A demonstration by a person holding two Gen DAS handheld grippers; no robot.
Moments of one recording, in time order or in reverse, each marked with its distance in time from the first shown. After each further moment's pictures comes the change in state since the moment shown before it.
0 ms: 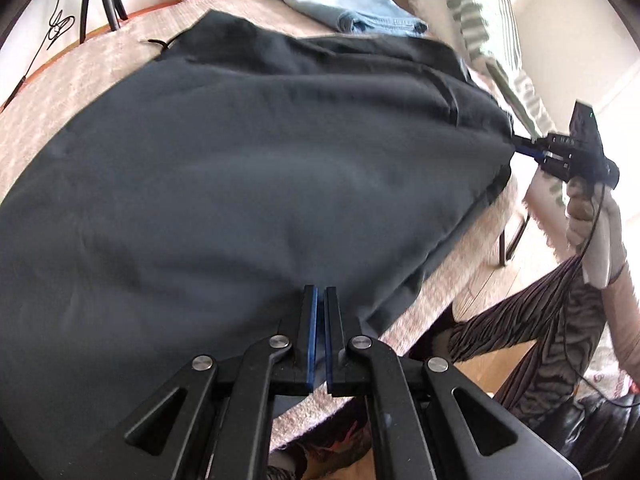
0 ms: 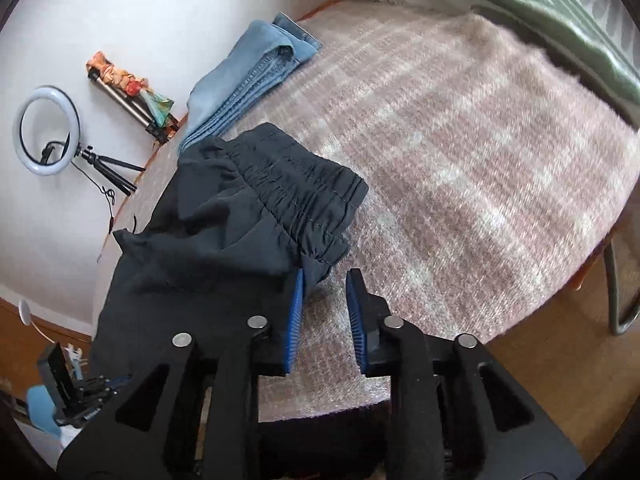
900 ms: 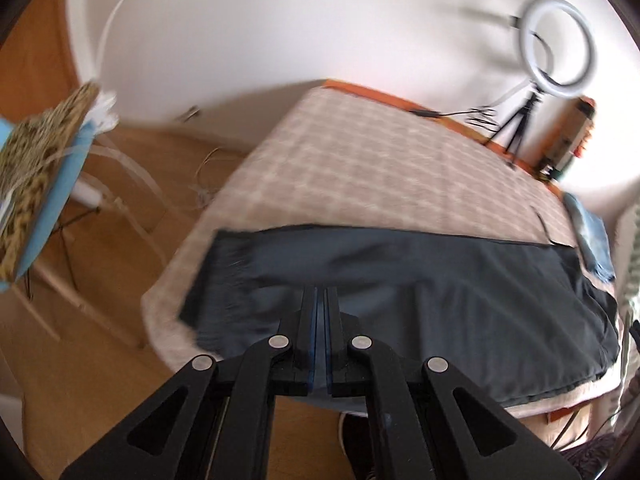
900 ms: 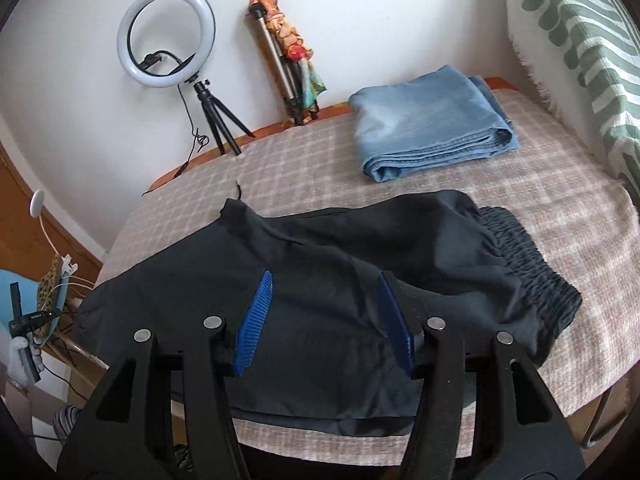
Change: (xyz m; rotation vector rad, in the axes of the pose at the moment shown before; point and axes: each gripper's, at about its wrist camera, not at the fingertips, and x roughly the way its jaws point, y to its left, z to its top) left arm -0.265 0.302 -0.205 -0.776 -0.357 0.484; right arm 0.007 0.197 -0.010 -0.426 -0.054 0.113
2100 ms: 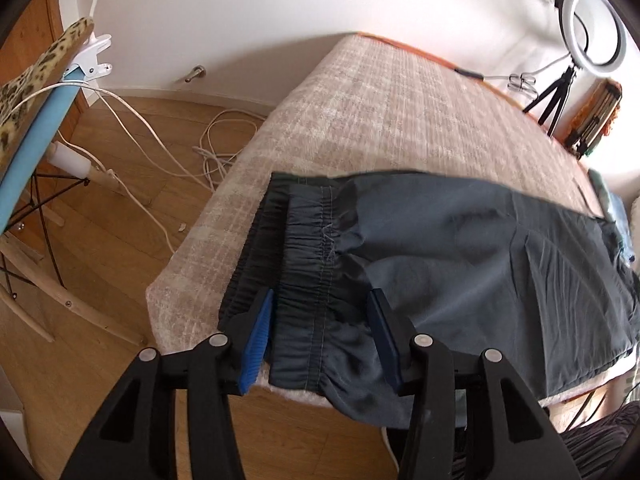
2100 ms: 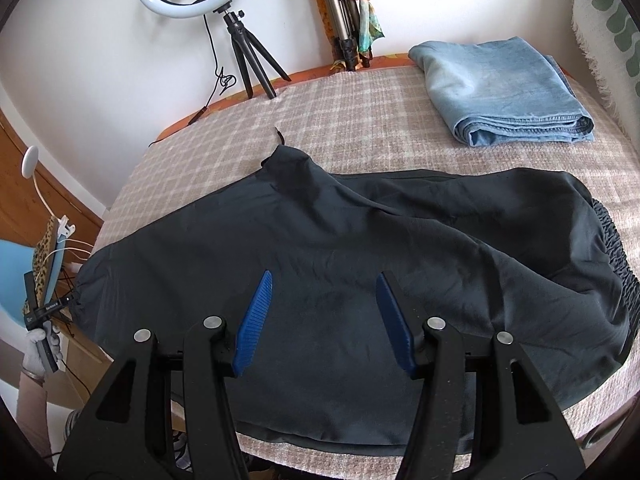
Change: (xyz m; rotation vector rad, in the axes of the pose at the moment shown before) left arm 0.084 0.063 -0.016 0.029 0.066 -0.027; right arm 0.074 0.074 -0.003 -0.060 0.161 0.010
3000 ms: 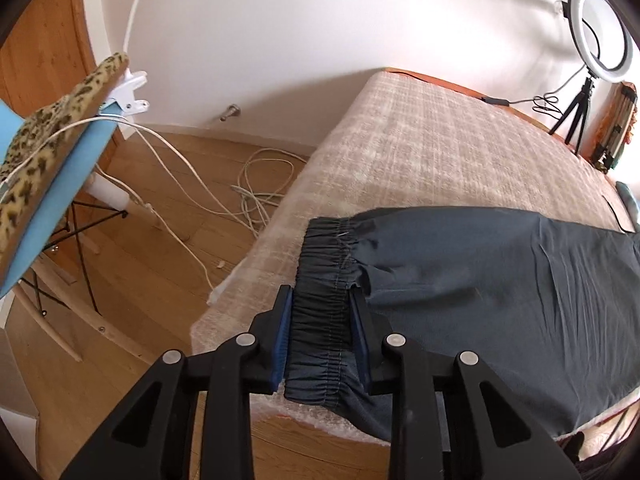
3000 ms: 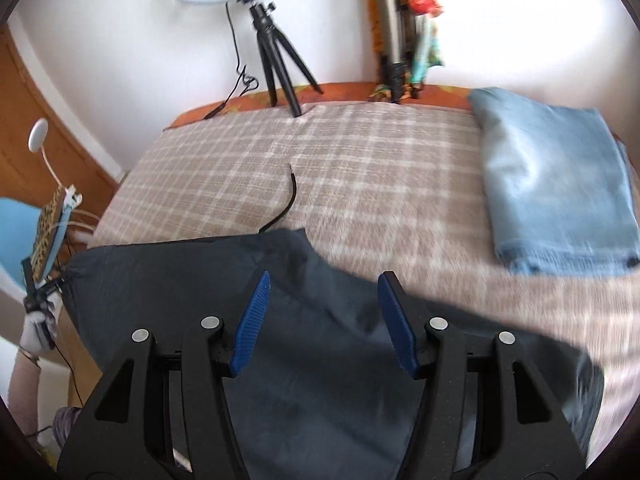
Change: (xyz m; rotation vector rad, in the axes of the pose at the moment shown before) left arm -0.005 0.005 0.004 0.014 -0.143 0.161; right arm 0.063 0.001 0.117 -0.214 0.087 0.075
